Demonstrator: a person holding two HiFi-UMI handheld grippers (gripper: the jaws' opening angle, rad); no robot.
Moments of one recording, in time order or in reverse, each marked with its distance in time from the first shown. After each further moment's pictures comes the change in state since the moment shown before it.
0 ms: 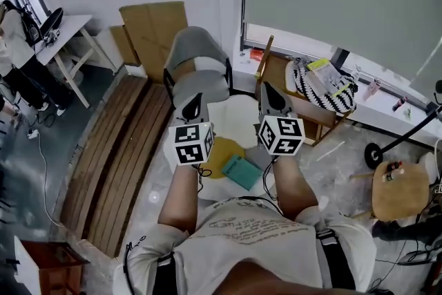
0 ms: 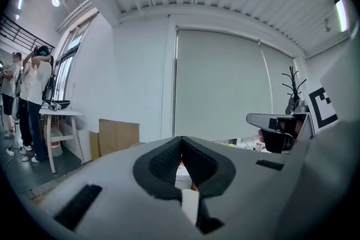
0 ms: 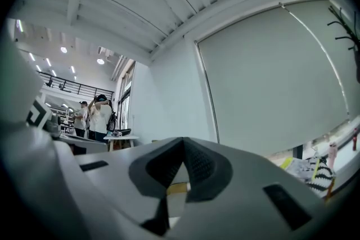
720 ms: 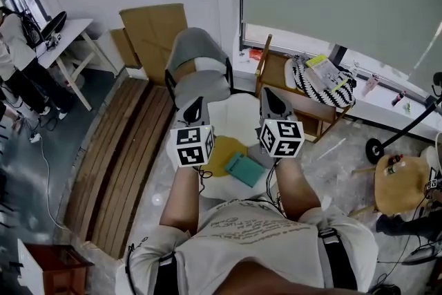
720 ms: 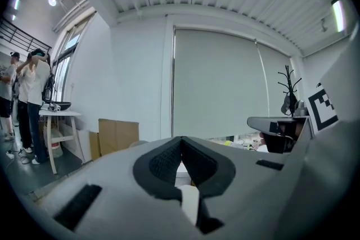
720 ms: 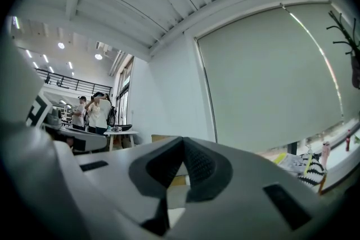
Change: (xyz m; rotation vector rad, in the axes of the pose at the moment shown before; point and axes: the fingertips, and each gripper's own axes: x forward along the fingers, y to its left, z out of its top) left arm -0.026 -0.007 -0.007 0.019 0.019 -0.019; right arm -0.031 0.005 -0.015 -0.008 0.050 -0.024
